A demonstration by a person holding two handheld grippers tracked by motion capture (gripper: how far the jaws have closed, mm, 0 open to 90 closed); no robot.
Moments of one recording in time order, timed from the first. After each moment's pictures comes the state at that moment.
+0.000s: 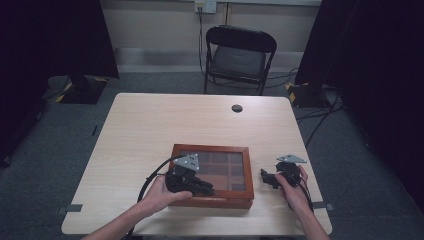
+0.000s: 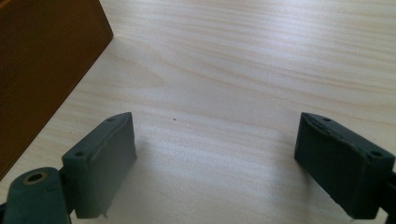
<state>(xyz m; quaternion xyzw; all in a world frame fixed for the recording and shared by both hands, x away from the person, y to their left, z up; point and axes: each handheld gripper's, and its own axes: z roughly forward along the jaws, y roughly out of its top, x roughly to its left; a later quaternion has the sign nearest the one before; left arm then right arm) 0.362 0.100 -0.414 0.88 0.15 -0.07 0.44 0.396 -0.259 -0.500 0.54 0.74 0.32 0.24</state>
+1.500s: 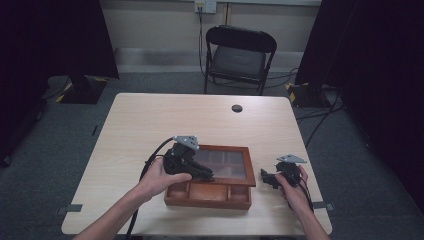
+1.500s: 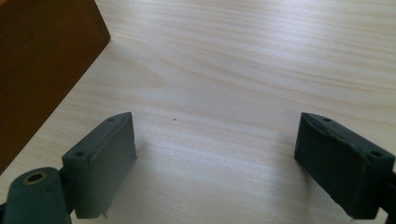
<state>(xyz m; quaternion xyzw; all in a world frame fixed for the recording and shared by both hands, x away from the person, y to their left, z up) 0.384 0.101 -0.362 0.88 0.18 -0.09 0.42 0.396 -0.259 -0.500 0.54 0.74 0.32 0.24</state>
